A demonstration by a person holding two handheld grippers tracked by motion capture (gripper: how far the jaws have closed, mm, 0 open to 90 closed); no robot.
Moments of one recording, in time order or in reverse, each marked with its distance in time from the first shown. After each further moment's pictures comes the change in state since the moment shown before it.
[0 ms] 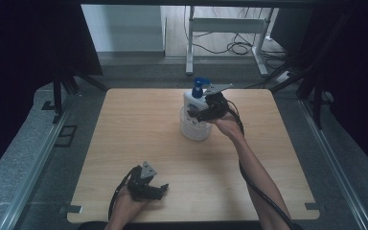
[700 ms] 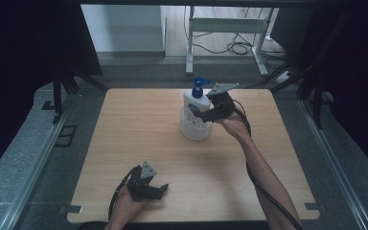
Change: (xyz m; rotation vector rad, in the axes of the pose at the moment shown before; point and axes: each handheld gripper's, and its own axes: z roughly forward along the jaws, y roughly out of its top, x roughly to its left) left arm 0.000 0.000 0.000 0.001 0.000 -0.004; right arm 0.003 0.004 -0.025 0.001 -0.025 -0.028
